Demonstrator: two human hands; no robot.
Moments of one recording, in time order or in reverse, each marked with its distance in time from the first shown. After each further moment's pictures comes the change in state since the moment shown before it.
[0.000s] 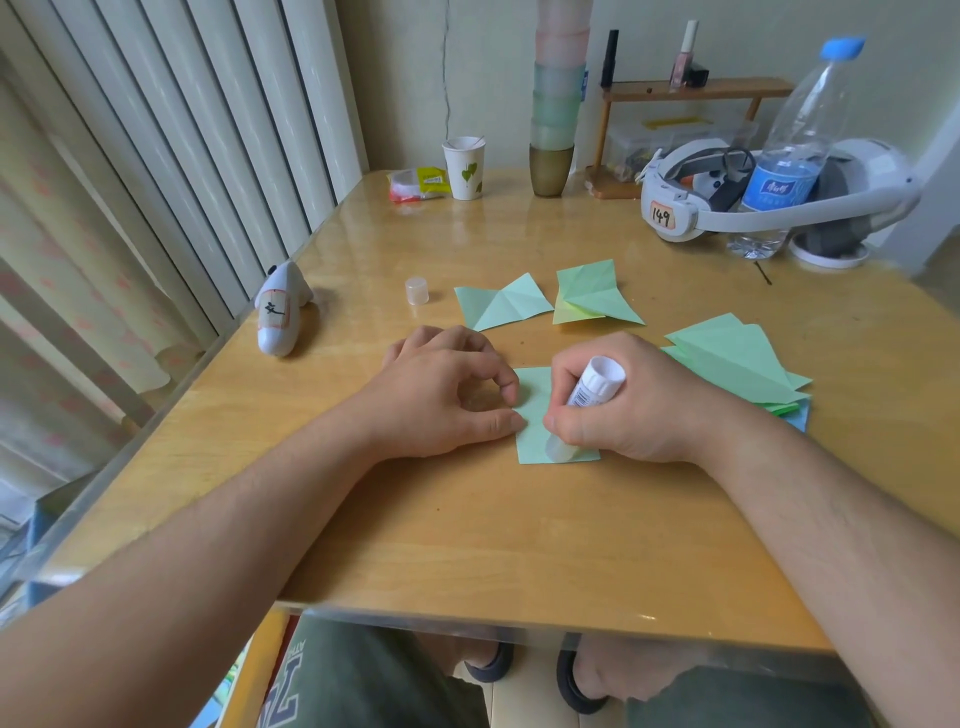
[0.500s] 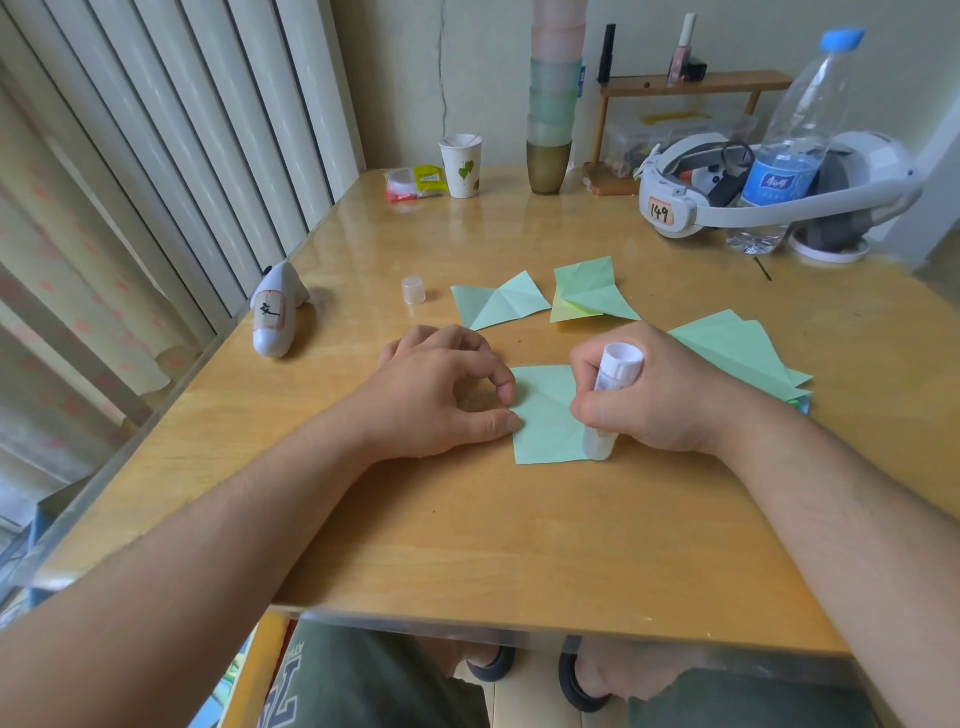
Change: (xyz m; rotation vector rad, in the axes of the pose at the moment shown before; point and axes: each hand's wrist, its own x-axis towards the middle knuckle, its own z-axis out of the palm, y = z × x) left_hand 0.001 0.001 0.000 0.008 0.010 -0.008; right_hand 0.000 0.011 -0.012 0.015 0.024 0.029
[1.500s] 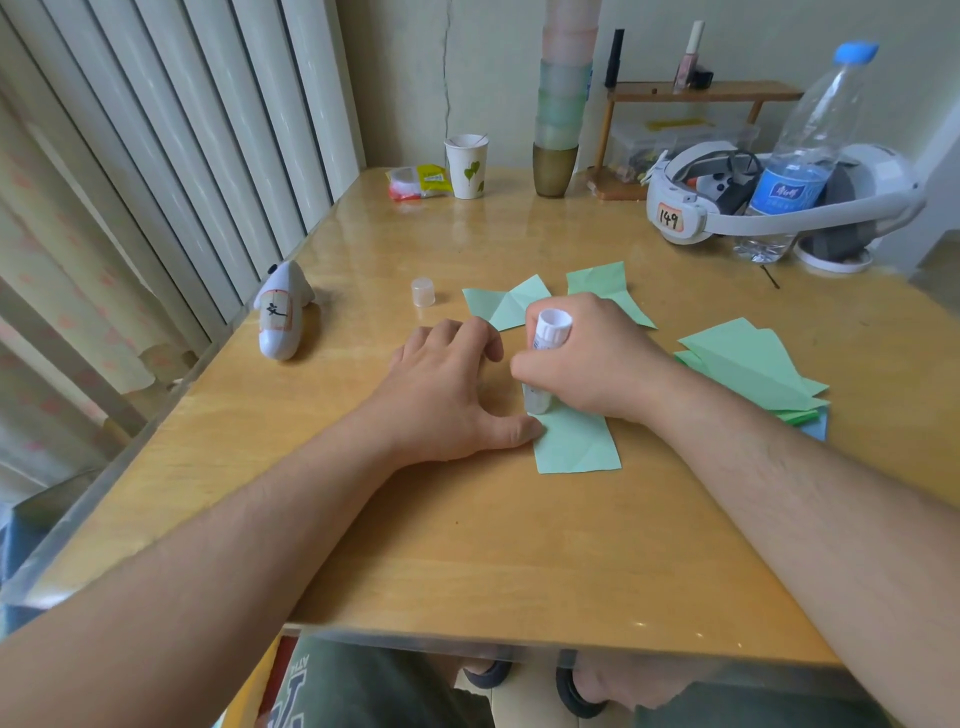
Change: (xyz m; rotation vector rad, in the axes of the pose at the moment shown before) left_hand 0.003 -0.002 0.004 -0.004 0.065 -0.103; right_hand 0.054 -0.033 0.033 -0.154 0.192 0.131
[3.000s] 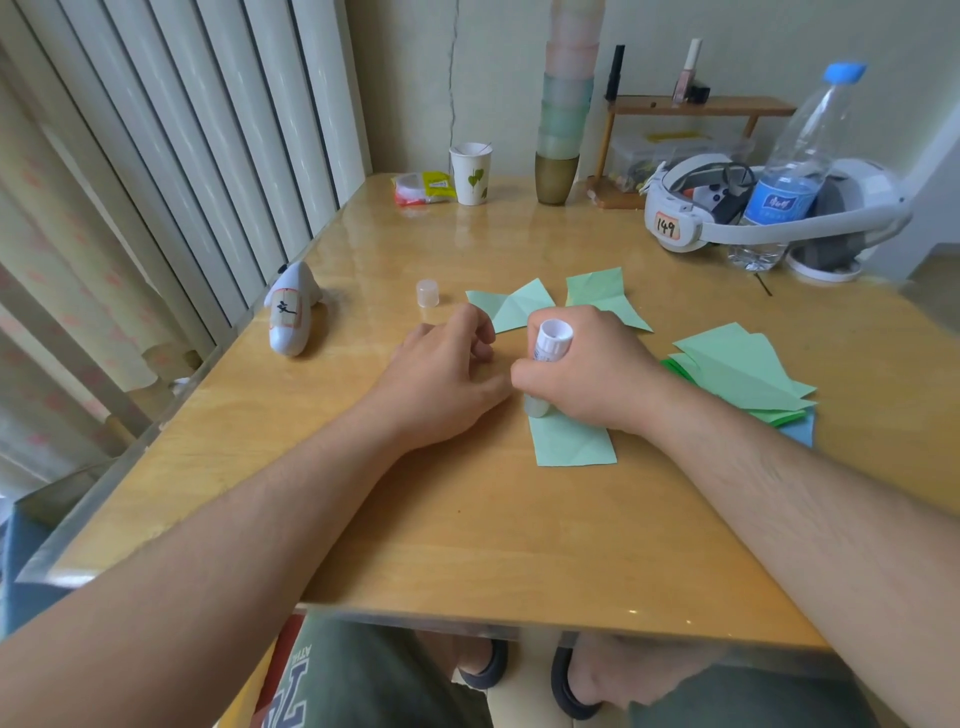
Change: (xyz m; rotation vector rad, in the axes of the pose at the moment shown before) left_hand 0.009 -0.013 0.005 -0.114 0.104 -0.002; right_hand -0.011 0.001 0.005 0.006 0.037 -0.028
